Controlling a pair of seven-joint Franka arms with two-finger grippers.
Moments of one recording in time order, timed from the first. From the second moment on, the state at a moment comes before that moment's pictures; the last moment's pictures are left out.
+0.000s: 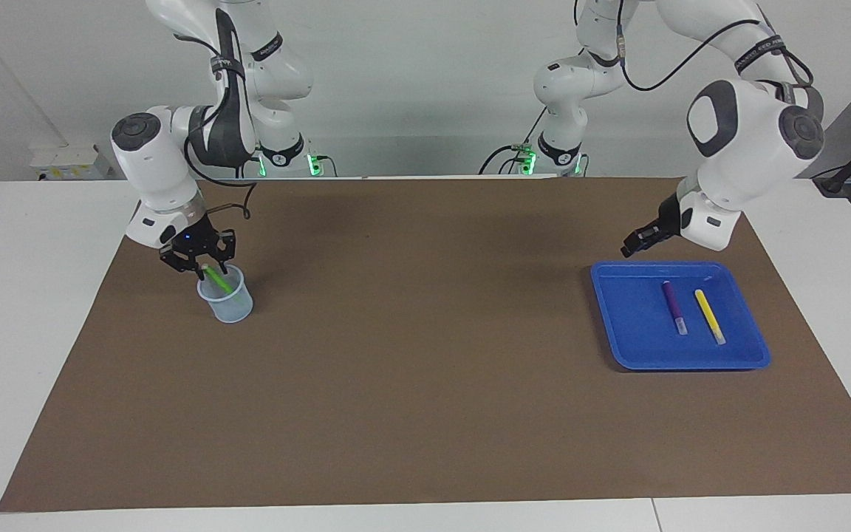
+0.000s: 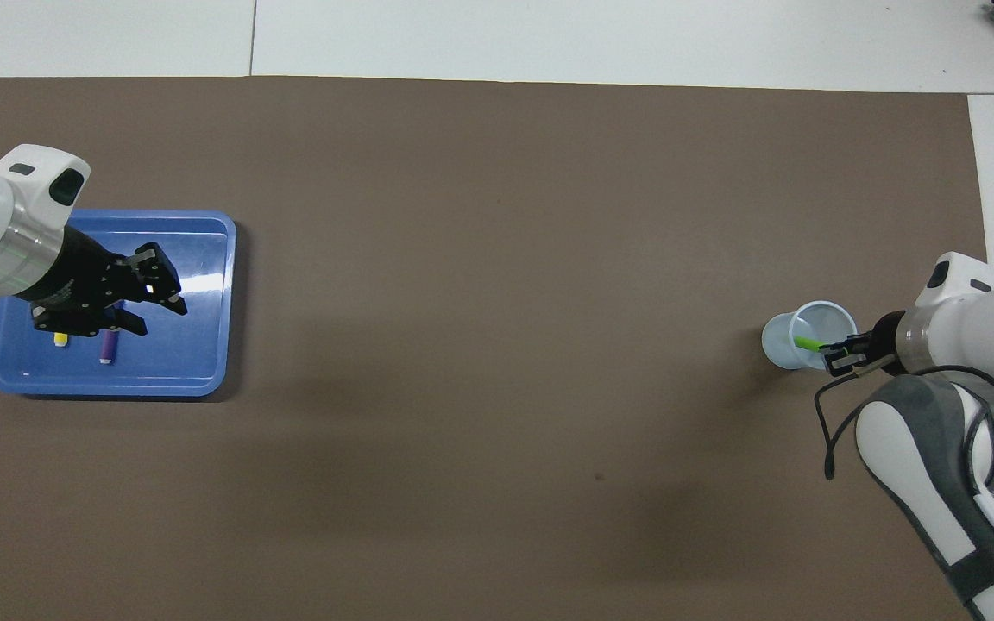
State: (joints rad) left arm 0.19 0.06 -0.30 -1.76 -0.18 1.66 -0.51; right arm -0.07 -0.08 -0.01 -2.30 -0.03 2.28 -0.41
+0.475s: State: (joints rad) left arm 0.07 -0.07 -0.32 -1.76 -0.34 1.57 -0.98; right arm -0.07 -0.08 -0.01 -2.30 -0.03 2.29 -0.41
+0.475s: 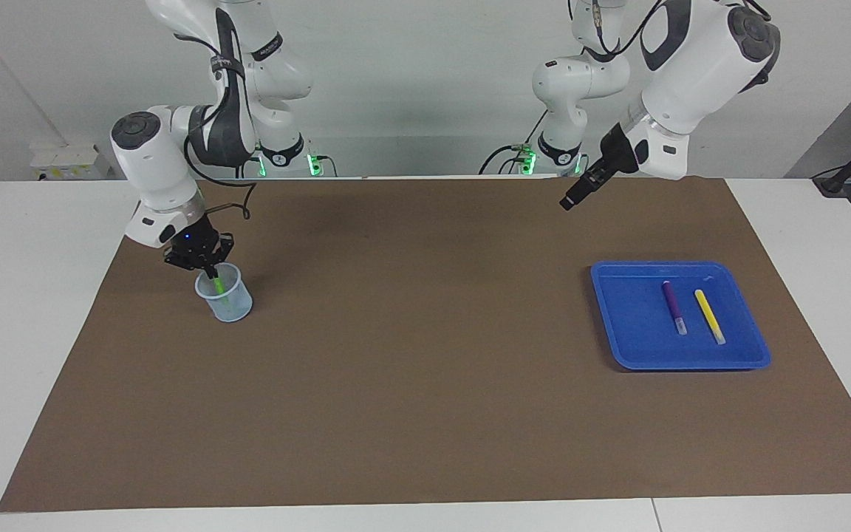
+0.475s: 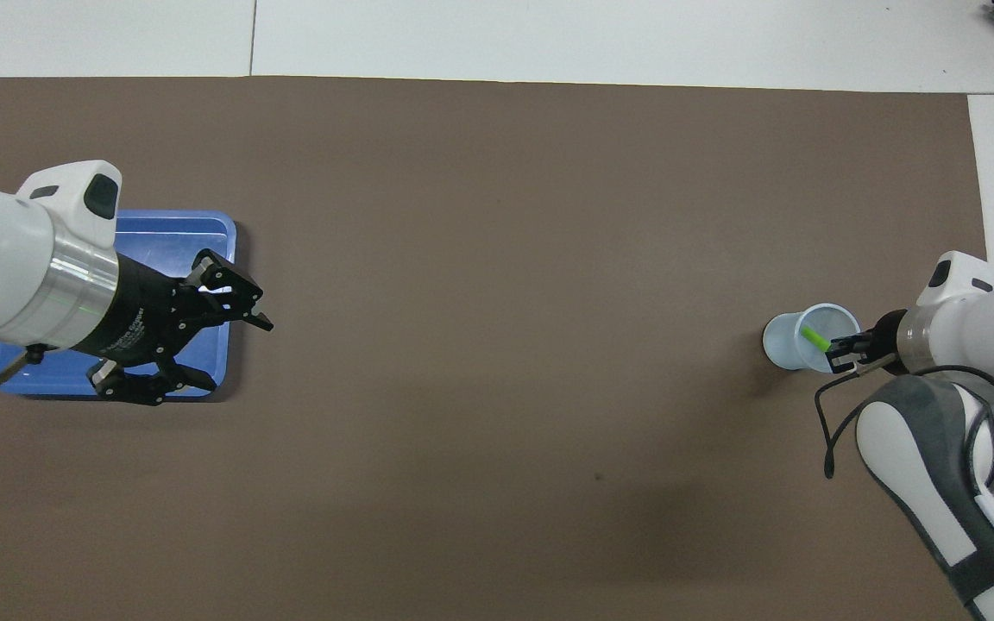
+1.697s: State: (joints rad) left arm -0.03 -0.10 -0.30 -1.86 -0.34 1.66 -1.23; right arm -0.08 -0.11 -0.01 -2.30 -0.03 2.25 -0.41
